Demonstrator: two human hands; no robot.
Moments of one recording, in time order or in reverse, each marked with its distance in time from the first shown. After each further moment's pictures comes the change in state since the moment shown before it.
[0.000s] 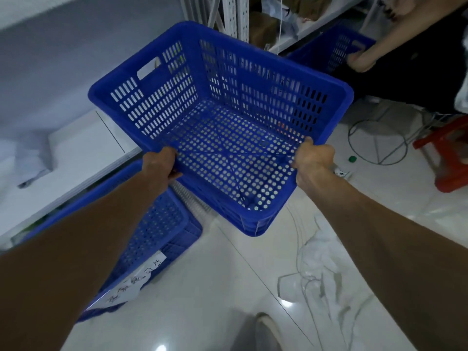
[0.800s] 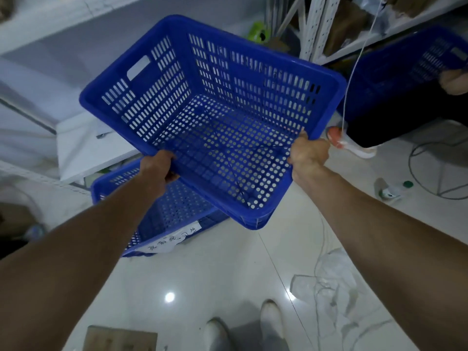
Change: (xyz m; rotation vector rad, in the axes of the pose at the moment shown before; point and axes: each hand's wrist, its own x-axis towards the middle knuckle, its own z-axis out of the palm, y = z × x) left_hand -0.006 -0.015 -0.149 -0.197 0.262 -0.212; right_hand -0.104 -0.035 0.091 -0.109 -0.323 -0.059
